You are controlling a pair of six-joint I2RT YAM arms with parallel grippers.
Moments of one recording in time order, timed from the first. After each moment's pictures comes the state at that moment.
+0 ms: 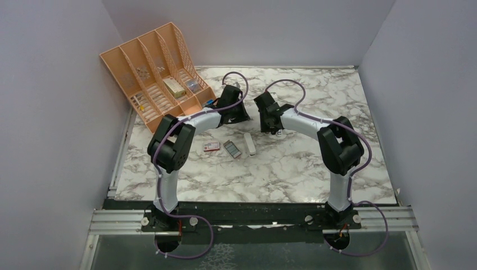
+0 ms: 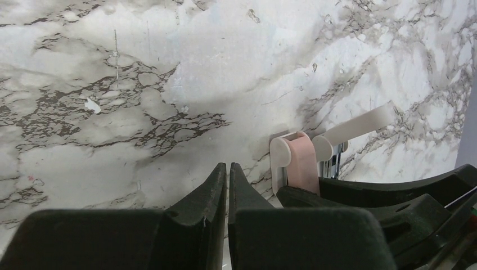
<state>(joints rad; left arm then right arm) -0.52 2.01 1.35 -0.06 0.14 -0.71 0.61 1.96 1.36 -0.44 0.28 0.44</state>
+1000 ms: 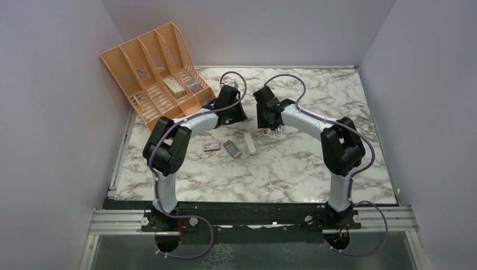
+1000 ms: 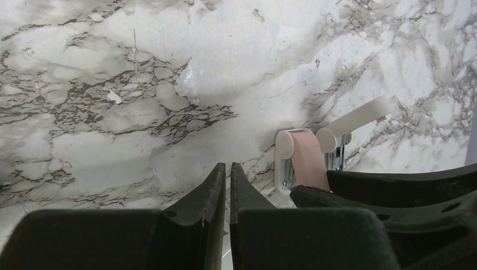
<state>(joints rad) -0.52 1.95 1.31 -0.06 0.12 -0.67 0.61 1.94 1.44 -0.51 0.27 0.44</state>
